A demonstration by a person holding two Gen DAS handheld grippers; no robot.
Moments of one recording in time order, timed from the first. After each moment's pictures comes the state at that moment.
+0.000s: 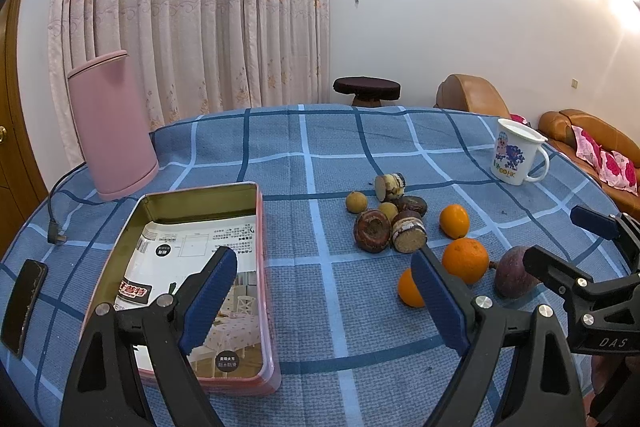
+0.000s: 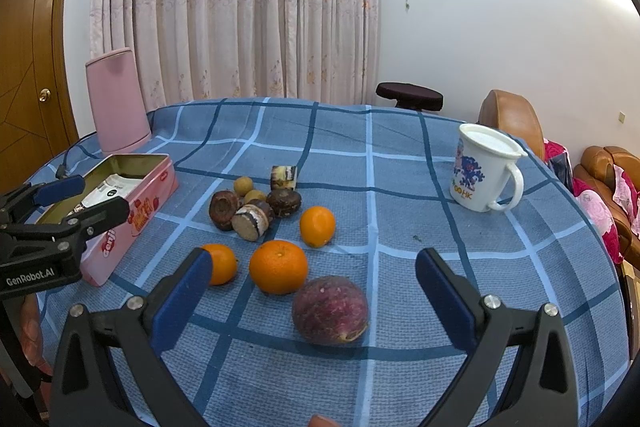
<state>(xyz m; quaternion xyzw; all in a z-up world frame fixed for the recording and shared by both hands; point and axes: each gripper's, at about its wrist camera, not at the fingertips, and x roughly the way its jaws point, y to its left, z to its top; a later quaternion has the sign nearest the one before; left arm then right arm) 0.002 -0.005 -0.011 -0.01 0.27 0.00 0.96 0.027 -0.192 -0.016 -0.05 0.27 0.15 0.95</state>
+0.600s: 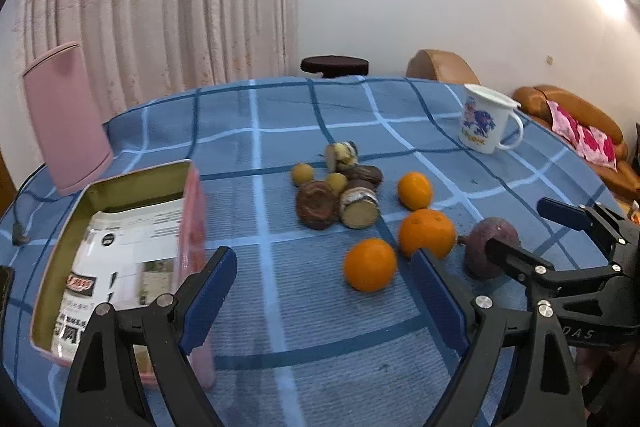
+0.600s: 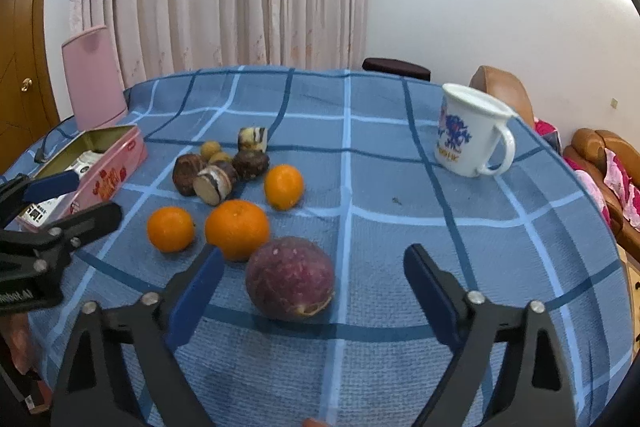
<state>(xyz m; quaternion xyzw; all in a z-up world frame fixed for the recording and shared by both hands) 0.021 -0.042 -0.034 0.01 0.31 -0.06 0.95 0.044 -0.209 -0.047 -0.06 0.33 0.13 0.93</state>
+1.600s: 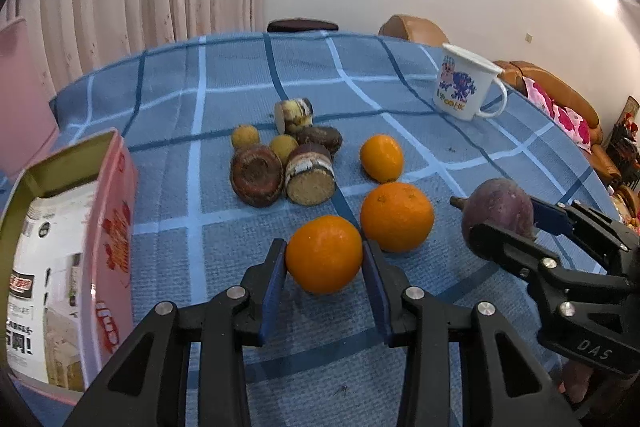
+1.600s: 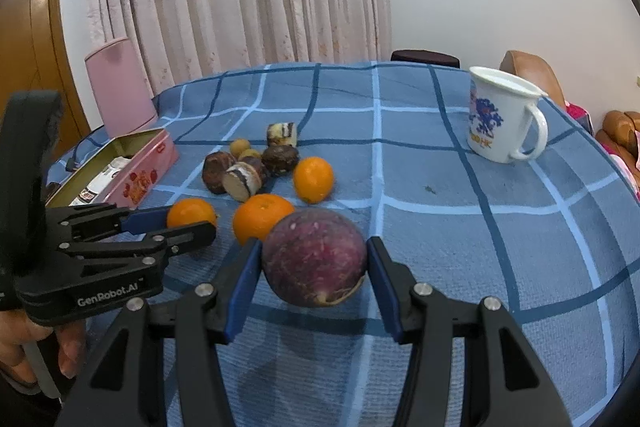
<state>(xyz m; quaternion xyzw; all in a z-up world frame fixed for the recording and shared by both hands) 0.048 -0.060 -0.054 0.00 0.37 -0.12 0.92 0.042 -0.212 -0.048 -0.01 0.33 0.19 0.93</state>
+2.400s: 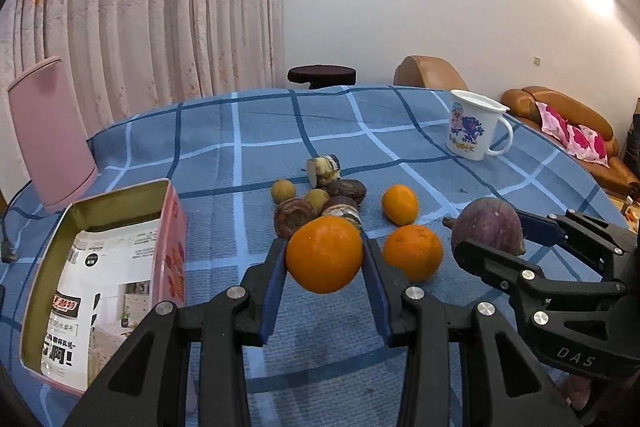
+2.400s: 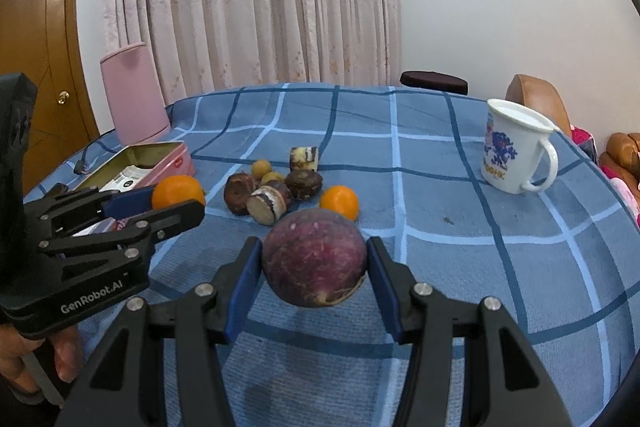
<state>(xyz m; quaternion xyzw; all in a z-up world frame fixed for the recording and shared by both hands) 0.028 -0.050 -0.032 0.02 0.29 -0.07 0.95 0.038 -0.191 -0.036 -0.03 0.29 0.20 0.93</state>
